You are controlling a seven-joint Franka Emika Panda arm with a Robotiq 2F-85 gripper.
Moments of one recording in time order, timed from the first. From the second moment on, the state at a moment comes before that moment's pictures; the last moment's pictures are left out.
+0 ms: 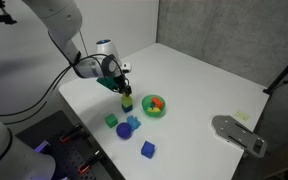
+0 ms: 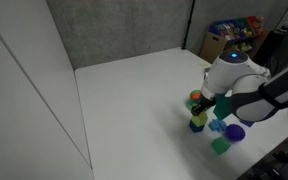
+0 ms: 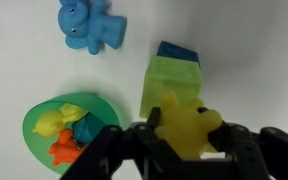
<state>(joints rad) 0.44 0.47 -0.23 -2.34 -0.33 2.89 0.54</state>
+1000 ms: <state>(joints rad) 0.47 0.48 -0.27 -2.34 -0.32 2.89 0.54</state>
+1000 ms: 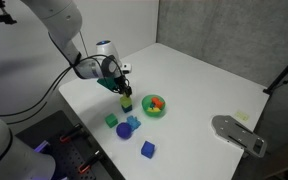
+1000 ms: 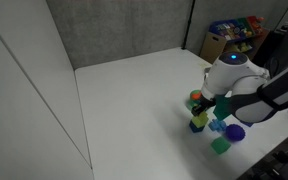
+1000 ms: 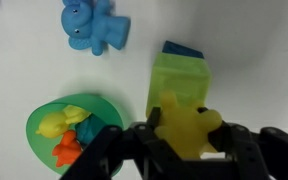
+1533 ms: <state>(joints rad) 0.47 0.49 -0.27 -2.35 -0.30 2.90 0.54</state>
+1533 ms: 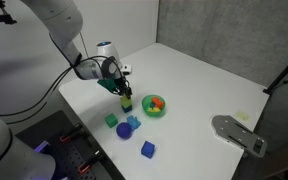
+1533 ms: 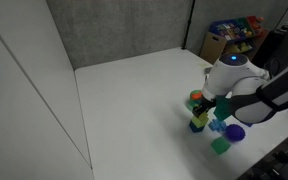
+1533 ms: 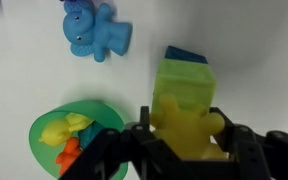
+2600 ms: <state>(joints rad) 0.33 0.38 -0.14 -2.39 -0.18 2.74 0.38</state>
